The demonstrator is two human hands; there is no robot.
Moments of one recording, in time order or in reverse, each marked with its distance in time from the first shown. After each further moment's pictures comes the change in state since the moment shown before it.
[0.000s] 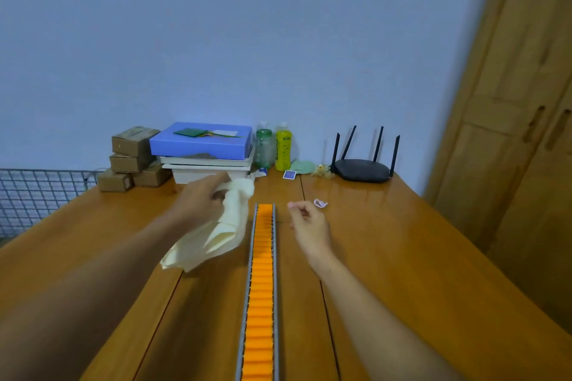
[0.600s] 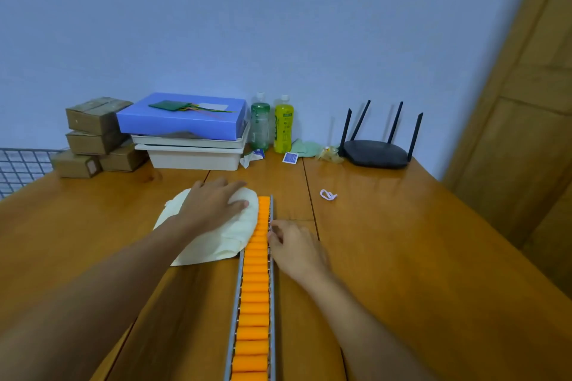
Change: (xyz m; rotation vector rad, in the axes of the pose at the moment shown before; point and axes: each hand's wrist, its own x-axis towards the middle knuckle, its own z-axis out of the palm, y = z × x) left_hand 0.093 -0.075 0.120 0.434 -0.113 0.114; right_hand 0.052 0.075 0.039 -0.720 -0.258 -0.149
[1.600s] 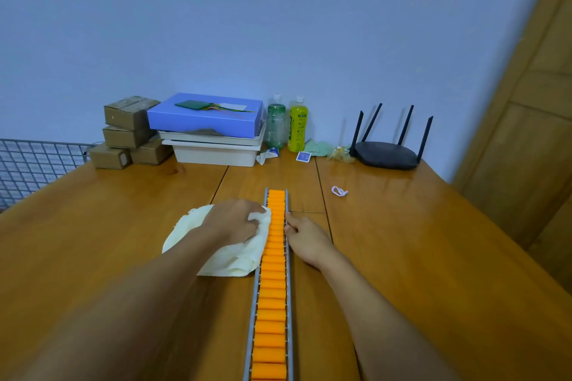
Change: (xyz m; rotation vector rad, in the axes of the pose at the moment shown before) left_hand -0.060 0.019 -0.011 -0.237 -0.150 -0.007; right_hand 0.003 0.005 0.003 0.106 -0.228 0.033
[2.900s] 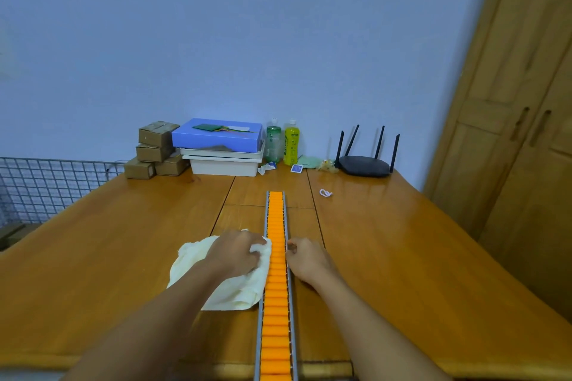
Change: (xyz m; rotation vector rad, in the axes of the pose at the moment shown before) left_hand -0.144 0.050 -0.001 0.017 0.011 -0.016; right_hand -0.145 -0.043 0.007 -0.123 0.104 0.106
